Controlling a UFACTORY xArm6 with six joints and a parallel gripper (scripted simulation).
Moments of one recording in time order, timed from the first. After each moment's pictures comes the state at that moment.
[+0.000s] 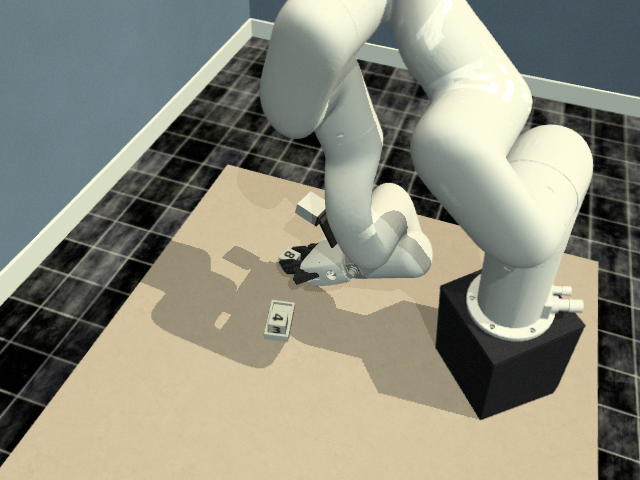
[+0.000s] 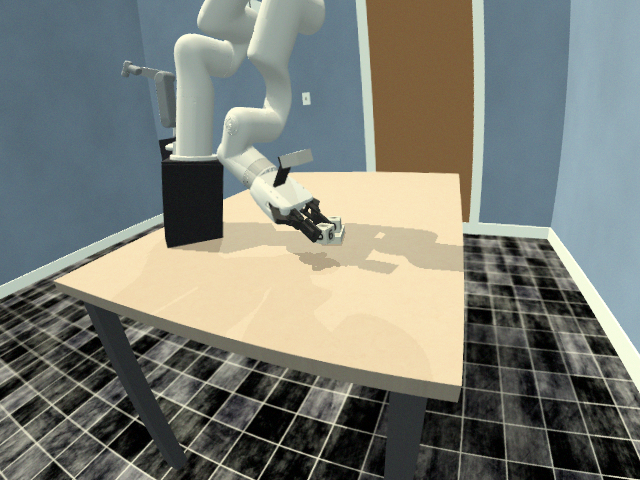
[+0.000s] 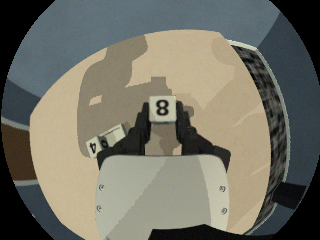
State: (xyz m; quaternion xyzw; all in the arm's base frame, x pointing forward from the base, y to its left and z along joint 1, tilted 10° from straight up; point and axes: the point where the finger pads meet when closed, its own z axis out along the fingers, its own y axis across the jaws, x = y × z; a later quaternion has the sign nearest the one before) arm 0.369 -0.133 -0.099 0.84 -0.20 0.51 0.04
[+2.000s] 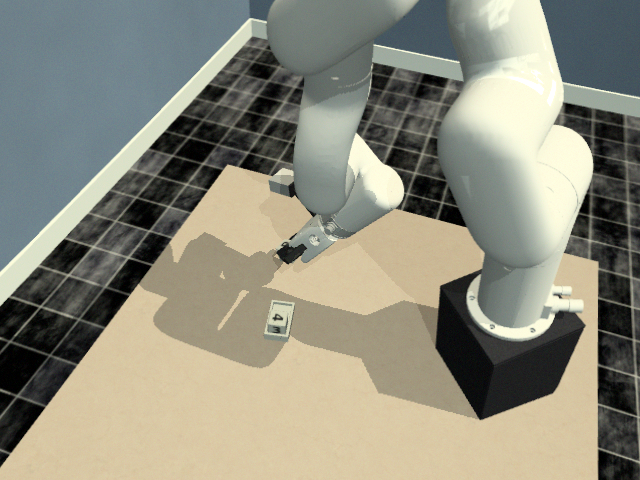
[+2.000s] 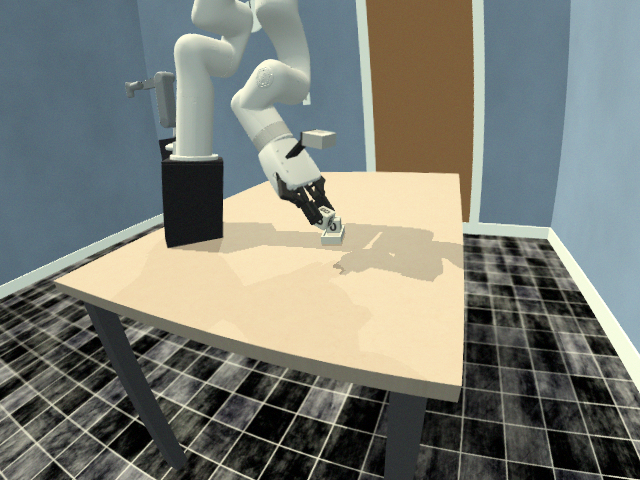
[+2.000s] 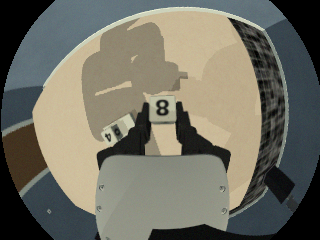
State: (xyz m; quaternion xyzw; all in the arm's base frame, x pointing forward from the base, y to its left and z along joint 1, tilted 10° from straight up) arm 0.369 -0.135 -0.064 0.91 -0.20 0.35 0.00
